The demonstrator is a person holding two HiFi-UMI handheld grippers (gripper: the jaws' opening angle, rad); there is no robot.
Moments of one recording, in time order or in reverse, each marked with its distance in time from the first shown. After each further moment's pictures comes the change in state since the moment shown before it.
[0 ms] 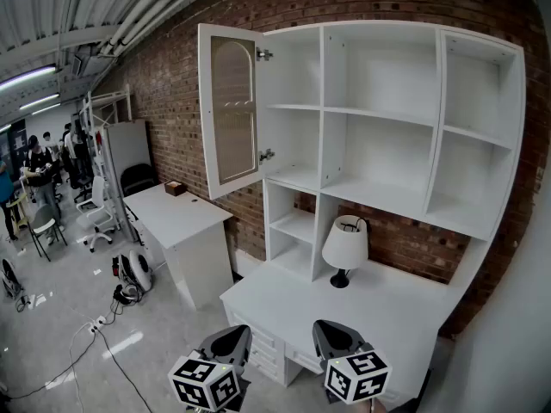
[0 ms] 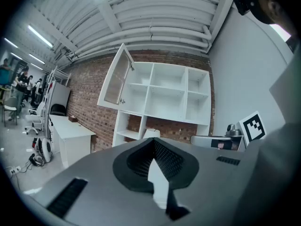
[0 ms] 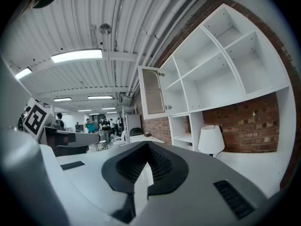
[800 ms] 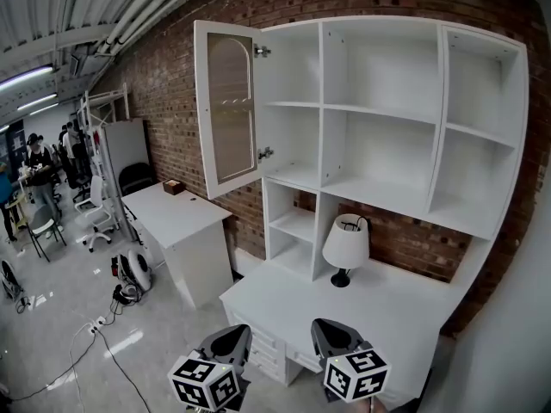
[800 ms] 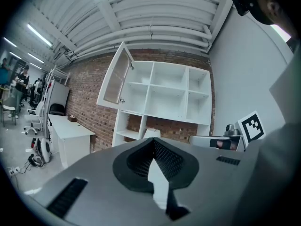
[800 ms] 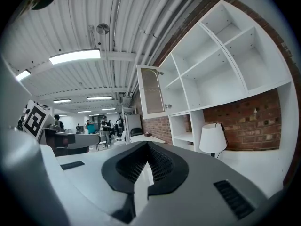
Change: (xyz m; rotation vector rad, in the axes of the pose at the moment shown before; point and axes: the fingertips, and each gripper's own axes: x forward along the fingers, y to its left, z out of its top) left arm 0.013 0.007 0.001 0.002 0.004 -0.008; right arm 0.016 -0.006 0.001 0.021 0.001 0.006
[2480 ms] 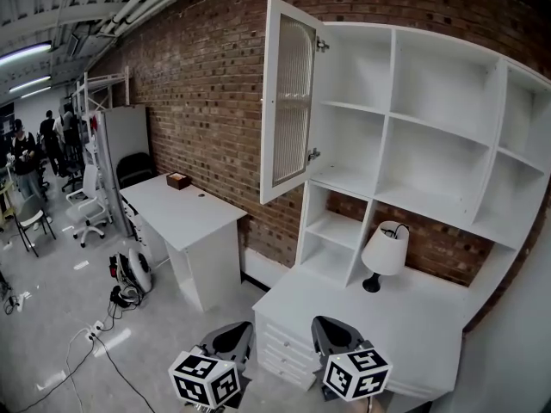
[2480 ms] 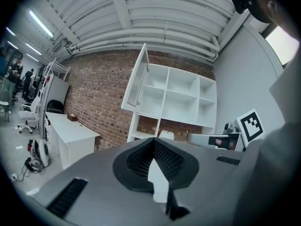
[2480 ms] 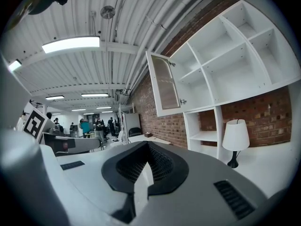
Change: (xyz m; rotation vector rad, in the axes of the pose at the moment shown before) left arm -0.035 0.231 0.026 -0.033 0.002 -0.077; right arm 0.179 0.153 -0.008 -0.003 0.005 -0.064
